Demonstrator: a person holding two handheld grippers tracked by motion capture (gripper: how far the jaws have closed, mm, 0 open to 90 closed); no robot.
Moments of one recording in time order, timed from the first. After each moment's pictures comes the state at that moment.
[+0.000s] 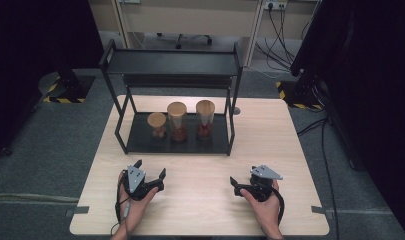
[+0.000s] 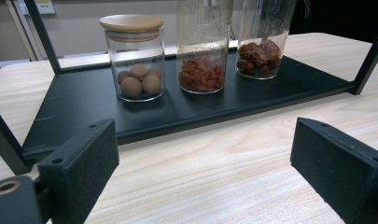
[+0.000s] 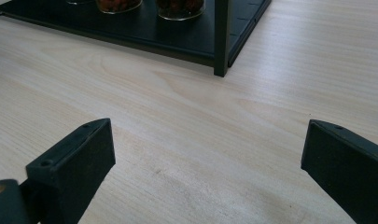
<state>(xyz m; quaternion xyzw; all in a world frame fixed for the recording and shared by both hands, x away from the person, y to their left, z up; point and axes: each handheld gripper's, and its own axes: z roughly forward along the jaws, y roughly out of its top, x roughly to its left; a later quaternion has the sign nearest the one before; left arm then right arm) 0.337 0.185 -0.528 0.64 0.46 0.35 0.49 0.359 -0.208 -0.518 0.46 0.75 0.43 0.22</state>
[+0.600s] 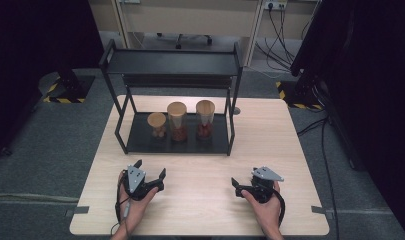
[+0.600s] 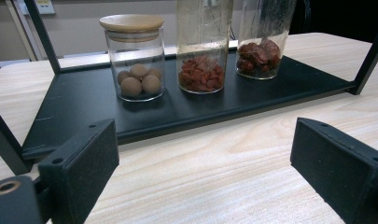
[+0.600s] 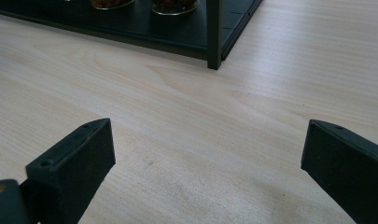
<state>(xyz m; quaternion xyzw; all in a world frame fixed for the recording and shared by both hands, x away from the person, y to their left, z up) 0.337 0.185 -0.528 0.64 0.46 0.35 0.49 0.357 -0.211 -0.523 0.47 0.74 0.43 0.22</state>
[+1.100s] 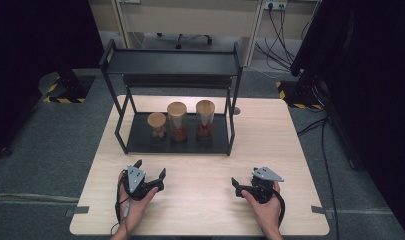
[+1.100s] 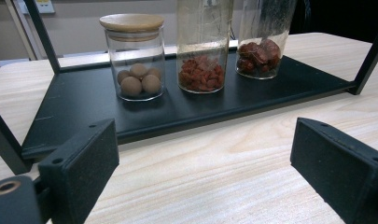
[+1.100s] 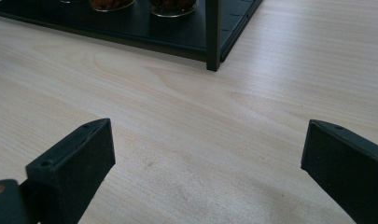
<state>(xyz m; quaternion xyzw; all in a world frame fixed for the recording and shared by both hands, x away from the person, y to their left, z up) 0.338 0.185 -0.528 0.64 0.47 0.35 0.49 0.357 -0.212 -0.523 0.47 0.74 0.43 0.22</state>
